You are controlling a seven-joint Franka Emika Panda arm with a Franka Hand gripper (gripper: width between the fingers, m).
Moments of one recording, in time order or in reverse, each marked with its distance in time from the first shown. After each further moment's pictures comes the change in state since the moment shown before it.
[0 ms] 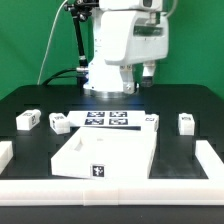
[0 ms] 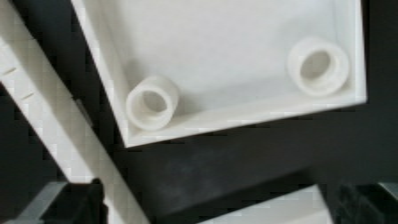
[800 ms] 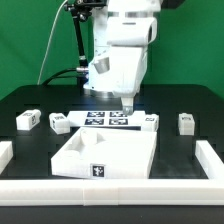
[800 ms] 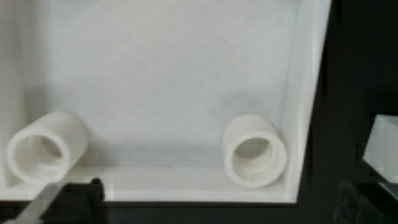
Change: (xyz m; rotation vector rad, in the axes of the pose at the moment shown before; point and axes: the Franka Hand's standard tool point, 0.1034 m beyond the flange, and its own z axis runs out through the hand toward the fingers) arm -0.011 -0.034 0.031 0.058 -0.014 -0.114
